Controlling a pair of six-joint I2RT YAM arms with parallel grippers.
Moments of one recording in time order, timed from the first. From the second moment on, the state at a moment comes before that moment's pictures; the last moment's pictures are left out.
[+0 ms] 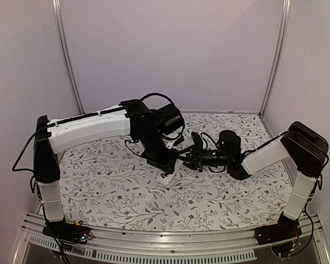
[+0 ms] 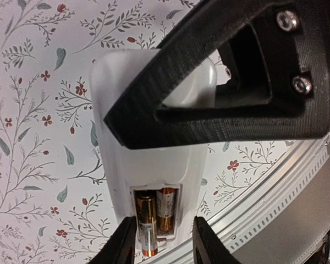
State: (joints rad) left arm -1.03 1.96 1.83 -1.15 0.07 -0.44; right arm 0.74 1.82 0.75 0.94 -0.69 1.28
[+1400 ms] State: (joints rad) left arm -1.12 1.22 1.03 -0.46 0.19 0.53; right arm 0.77 1.76 0.75 0.94 -0.88 1.35
